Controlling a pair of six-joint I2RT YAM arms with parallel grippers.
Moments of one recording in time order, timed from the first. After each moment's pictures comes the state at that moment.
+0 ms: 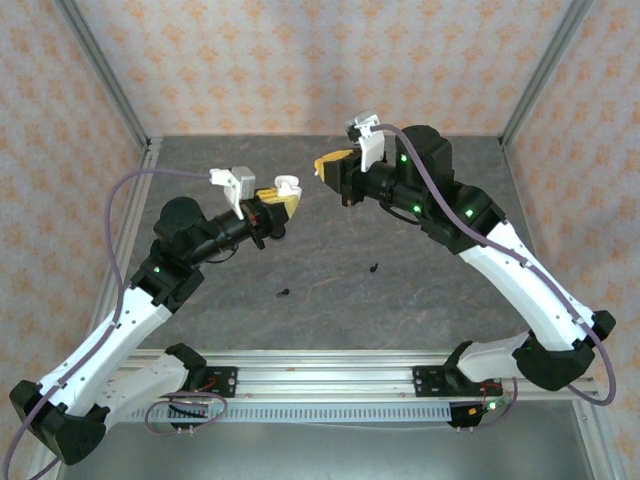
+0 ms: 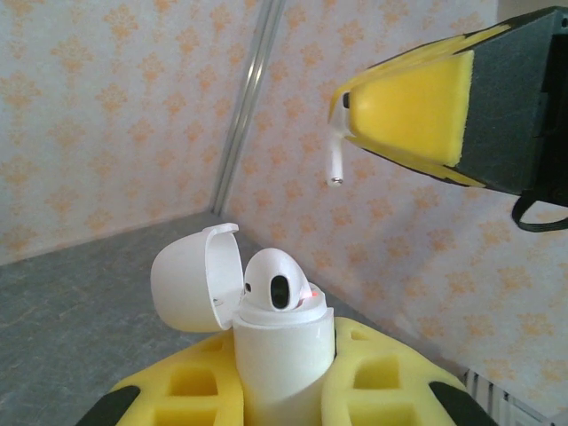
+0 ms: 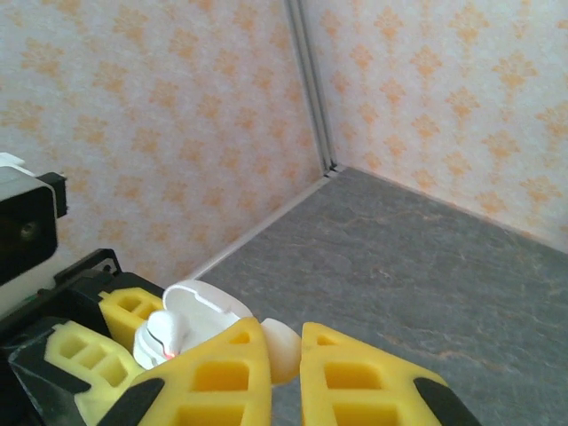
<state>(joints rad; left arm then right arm) -0.50 0.90 0.93 0.01 0.41 -0.34 0.77 1.32 1.67 -0.57 -0.18 0.19</state>
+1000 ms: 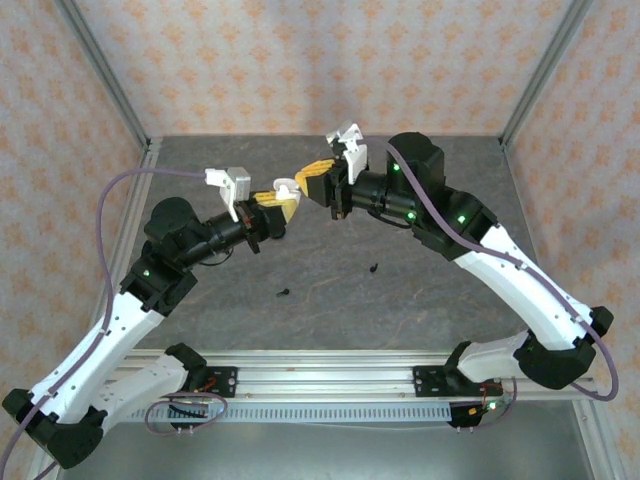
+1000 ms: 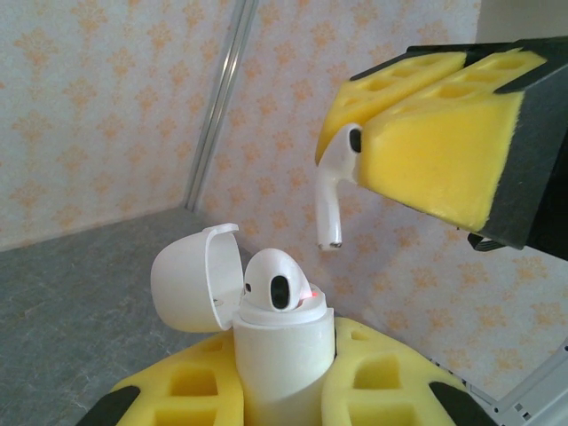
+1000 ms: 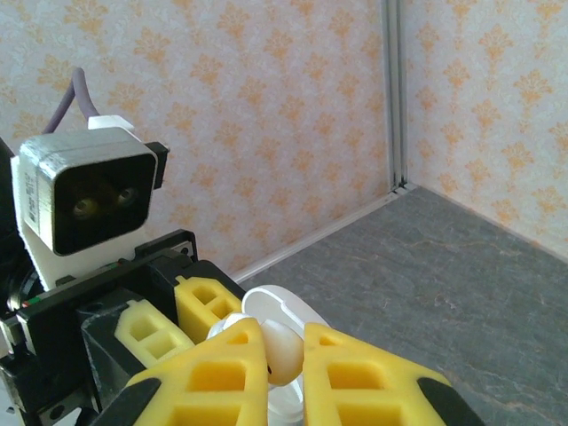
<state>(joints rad) -0.51 0.87 0.99 -0.08 0.45 -0.37 0.85 1.32 1.66 -0.51 -0.28 0.14</state>
